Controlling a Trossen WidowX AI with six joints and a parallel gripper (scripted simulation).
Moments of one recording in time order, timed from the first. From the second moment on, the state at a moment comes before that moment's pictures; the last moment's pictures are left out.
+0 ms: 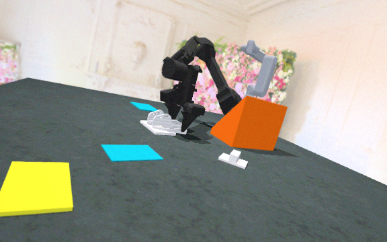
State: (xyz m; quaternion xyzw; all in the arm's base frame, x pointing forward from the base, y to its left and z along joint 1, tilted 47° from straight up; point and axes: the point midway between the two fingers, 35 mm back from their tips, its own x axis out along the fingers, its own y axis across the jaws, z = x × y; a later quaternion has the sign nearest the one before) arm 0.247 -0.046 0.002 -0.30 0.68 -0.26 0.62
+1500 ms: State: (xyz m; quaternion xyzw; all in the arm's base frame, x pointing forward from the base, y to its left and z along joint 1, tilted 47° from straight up) arm 0.249 0.004 0.050 -0.31 0.68 -0.26 0.62
